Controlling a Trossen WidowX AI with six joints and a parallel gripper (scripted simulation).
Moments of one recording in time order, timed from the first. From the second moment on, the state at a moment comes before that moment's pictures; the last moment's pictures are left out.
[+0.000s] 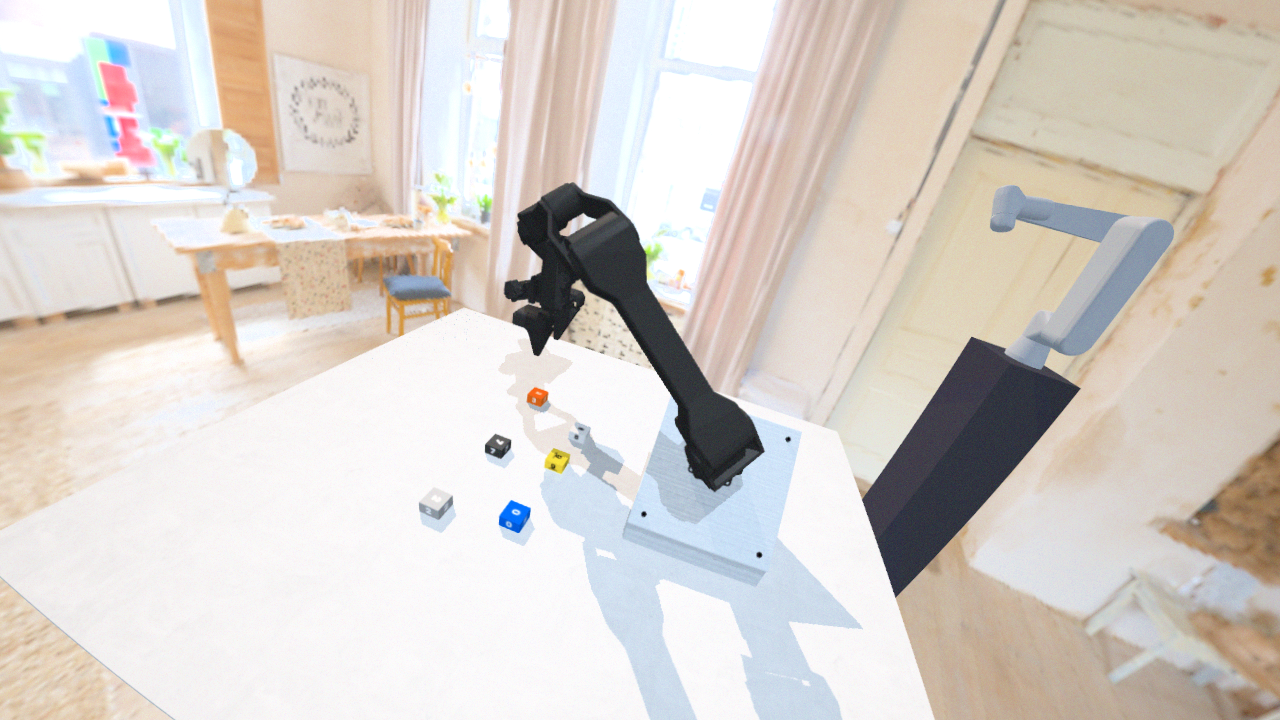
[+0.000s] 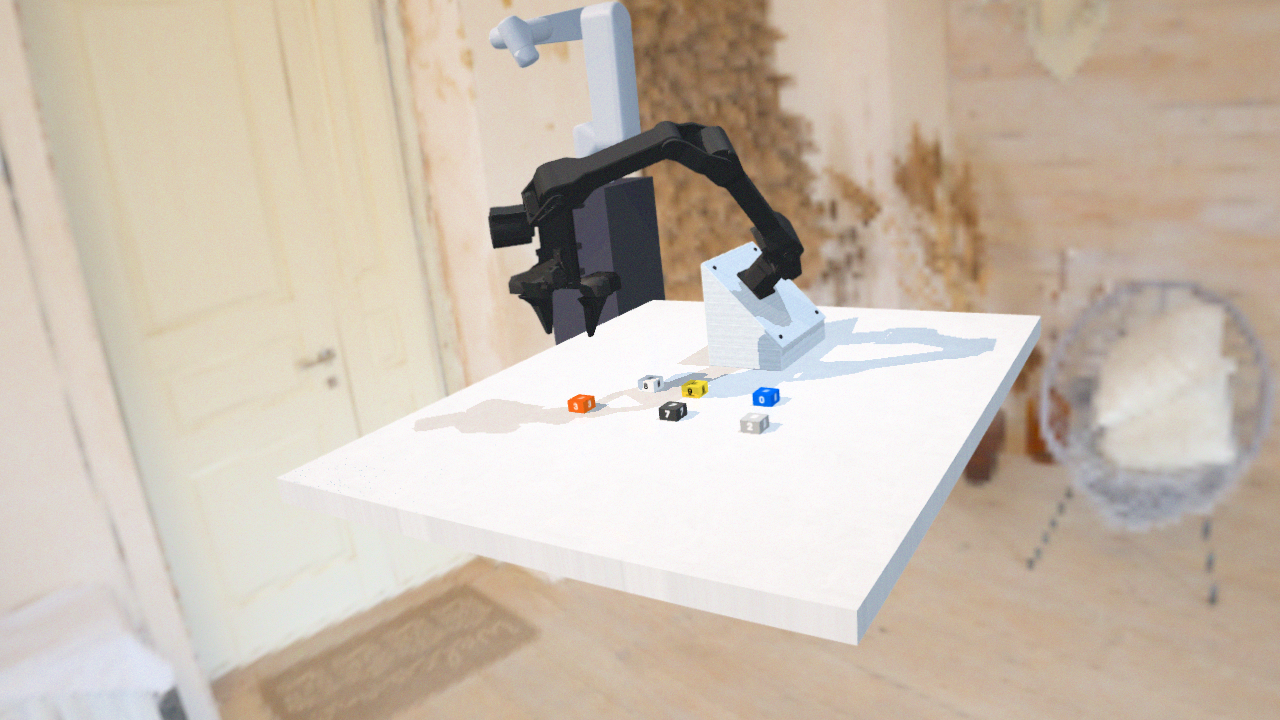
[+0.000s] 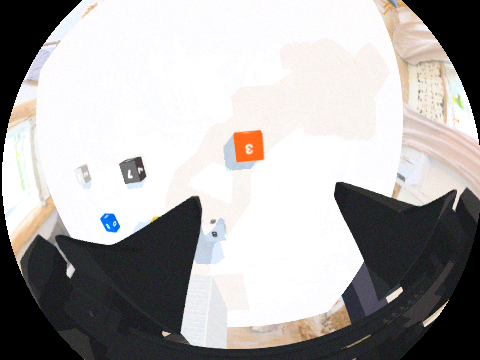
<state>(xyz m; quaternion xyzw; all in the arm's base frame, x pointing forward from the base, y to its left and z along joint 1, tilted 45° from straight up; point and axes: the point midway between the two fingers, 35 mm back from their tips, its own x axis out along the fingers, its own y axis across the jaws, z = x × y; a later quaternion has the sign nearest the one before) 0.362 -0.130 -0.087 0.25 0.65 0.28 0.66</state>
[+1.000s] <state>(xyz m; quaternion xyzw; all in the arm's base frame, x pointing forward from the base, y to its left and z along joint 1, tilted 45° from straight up) 0.261 0.082 0.097 0.26 0.65 0.28 0.66</state>
